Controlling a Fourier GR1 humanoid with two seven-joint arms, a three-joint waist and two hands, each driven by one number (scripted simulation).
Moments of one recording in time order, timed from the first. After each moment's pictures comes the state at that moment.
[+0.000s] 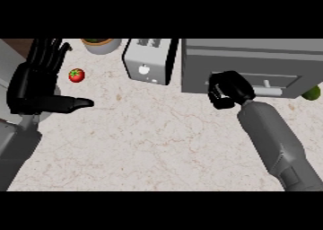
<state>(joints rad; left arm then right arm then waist) -0.45 0.57 -0.26 -1.37 0.70 0.20 -0.26 -0.77 -0.20 0.07 -0.58 0.89 -0.11 -0.38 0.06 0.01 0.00</state>
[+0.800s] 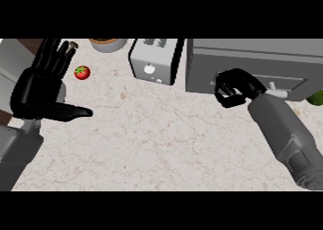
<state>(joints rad) -0.42 0.55 -0.25 -1.37 0.71 0.09 -0.27 -0.88 -0.25 -0.03 -0.35 0.80 0.03 -0.58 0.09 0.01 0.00</state>
